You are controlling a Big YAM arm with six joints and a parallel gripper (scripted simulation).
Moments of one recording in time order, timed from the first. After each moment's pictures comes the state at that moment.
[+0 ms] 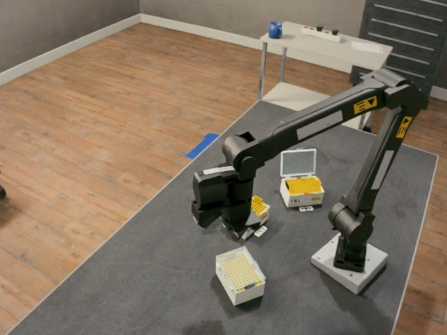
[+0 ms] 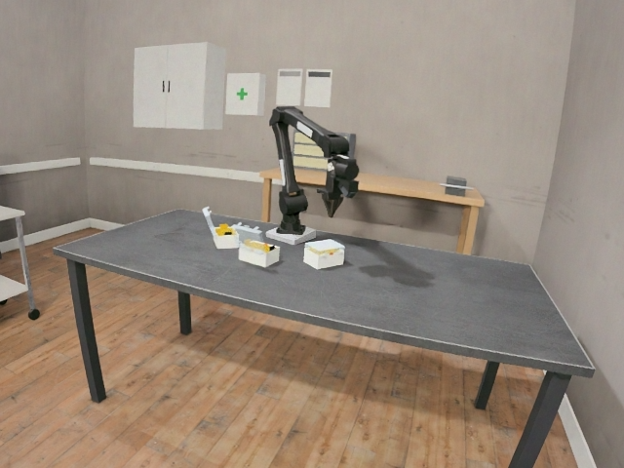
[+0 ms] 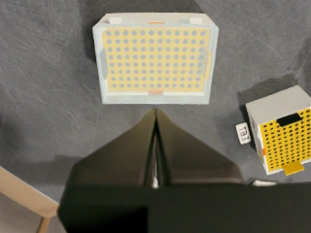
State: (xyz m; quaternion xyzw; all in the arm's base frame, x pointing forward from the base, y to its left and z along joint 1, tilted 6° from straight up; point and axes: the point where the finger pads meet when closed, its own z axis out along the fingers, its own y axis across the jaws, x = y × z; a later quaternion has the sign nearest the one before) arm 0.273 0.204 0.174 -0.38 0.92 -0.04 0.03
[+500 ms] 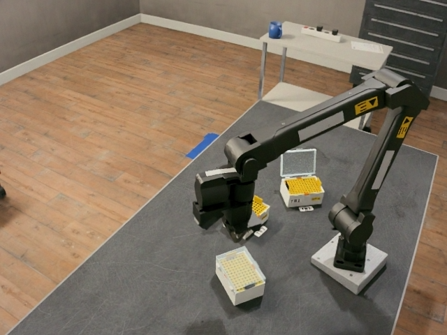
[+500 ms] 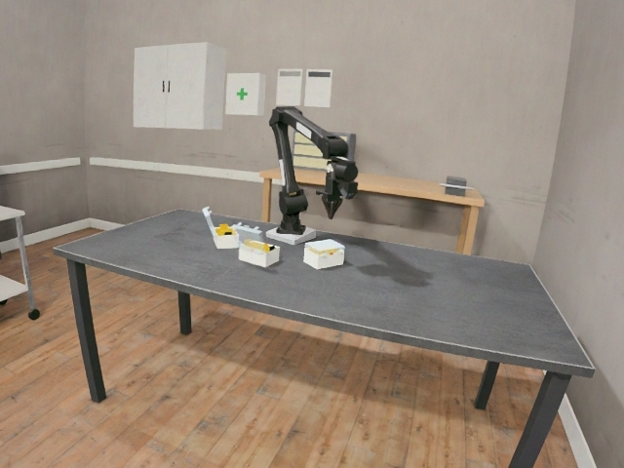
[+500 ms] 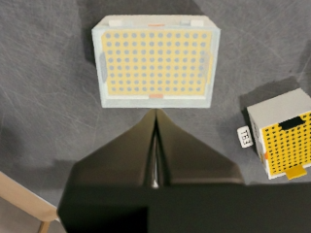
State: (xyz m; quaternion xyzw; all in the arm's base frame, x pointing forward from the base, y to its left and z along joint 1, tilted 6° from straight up) arm 0.272 0.203 0.168 -0.38 0.92 -0.04 0.03
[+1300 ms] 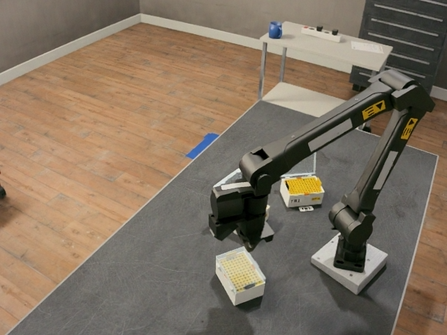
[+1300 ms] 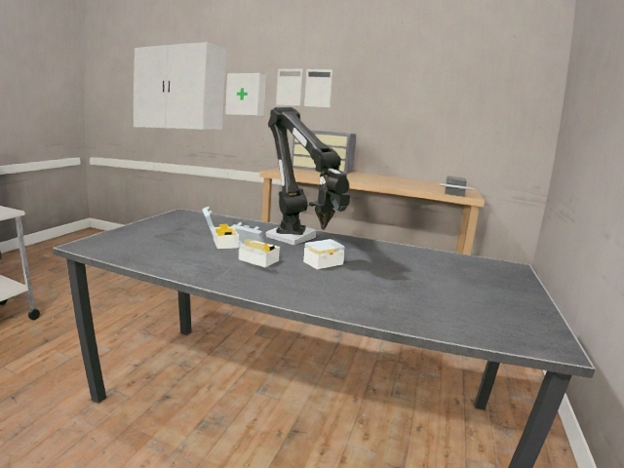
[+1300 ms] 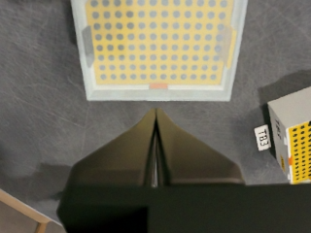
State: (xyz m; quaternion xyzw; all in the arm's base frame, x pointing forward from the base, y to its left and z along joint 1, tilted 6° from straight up) arm 0.248 0.175 0.118 -0.38 0.92 -0.04 0.03
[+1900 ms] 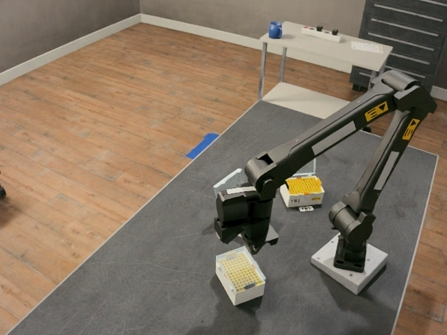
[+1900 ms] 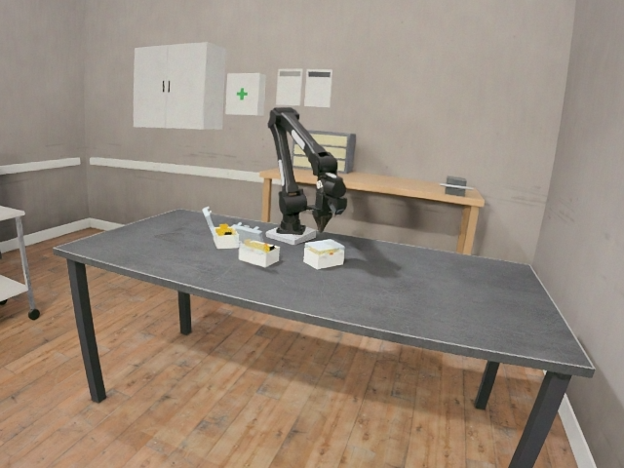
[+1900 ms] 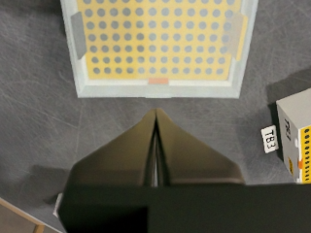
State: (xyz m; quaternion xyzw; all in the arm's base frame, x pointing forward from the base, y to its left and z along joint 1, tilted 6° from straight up) arm 0.240 0.165 0.102 -0.38 0.92 -0.04 0.03
